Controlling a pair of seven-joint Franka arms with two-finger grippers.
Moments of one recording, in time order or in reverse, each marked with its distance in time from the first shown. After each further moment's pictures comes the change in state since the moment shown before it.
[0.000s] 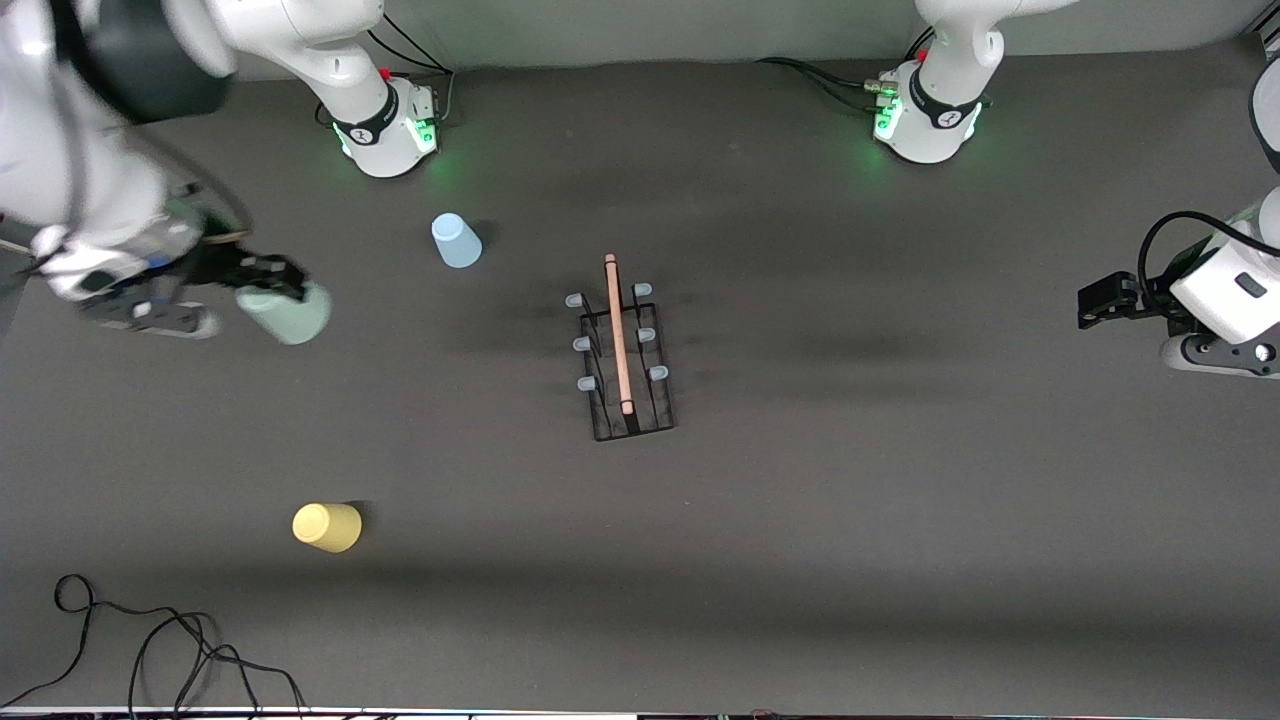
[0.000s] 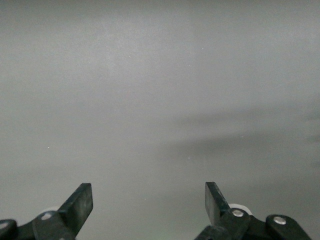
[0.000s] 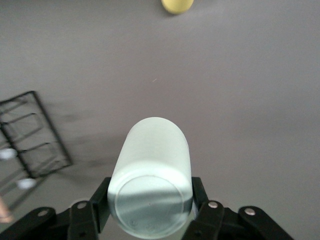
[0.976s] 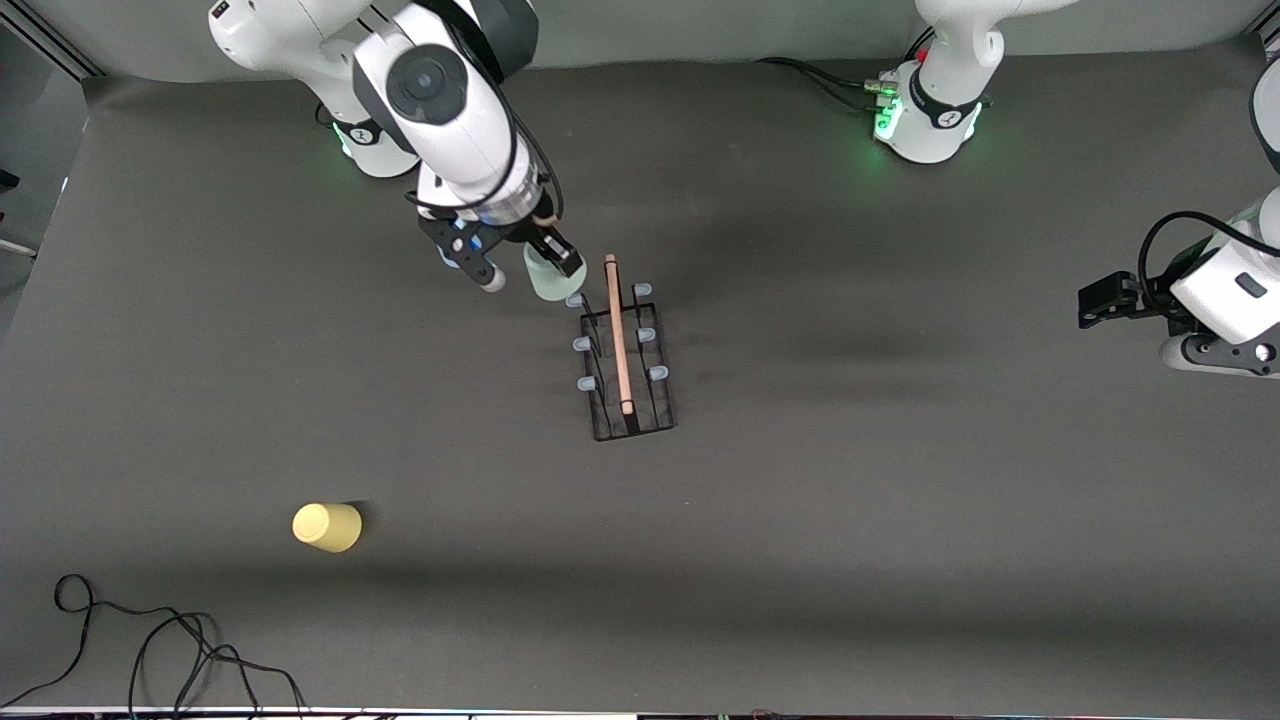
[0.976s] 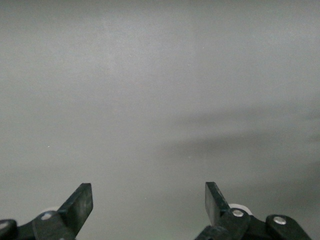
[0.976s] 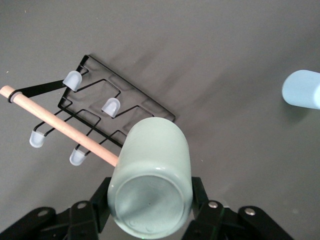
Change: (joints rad) left arm 0.000 0.000 0.001 0.000 0.001 -0.002 0.000; right arm 0.421 0.177 0.006 -0.074 0.112 0.354 0.887
